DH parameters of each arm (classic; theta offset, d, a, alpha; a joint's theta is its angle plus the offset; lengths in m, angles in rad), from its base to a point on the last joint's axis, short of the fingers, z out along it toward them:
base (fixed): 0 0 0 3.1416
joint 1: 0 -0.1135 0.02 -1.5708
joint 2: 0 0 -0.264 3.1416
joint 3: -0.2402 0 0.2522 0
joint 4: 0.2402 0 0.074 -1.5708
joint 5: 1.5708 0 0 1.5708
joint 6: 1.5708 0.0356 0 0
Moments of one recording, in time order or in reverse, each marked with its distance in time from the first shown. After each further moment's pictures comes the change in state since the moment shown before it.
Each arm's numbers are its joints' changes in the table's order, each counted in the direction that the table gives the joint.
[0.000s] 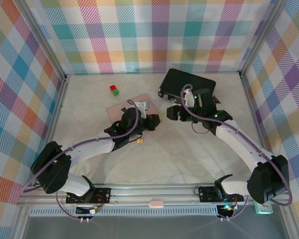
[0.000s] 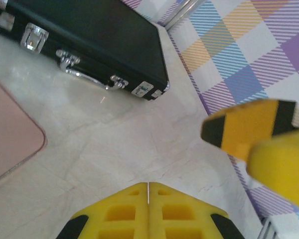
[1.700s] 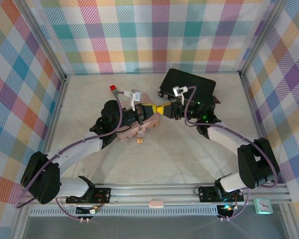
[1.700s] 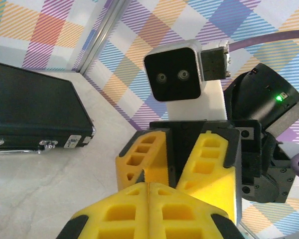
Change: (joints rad) left arm -0.169 0.113 0.032 -0.219 0.388 0.103; right arm 0.010 -0.161 0.215 -1.071 -0.582 0.412
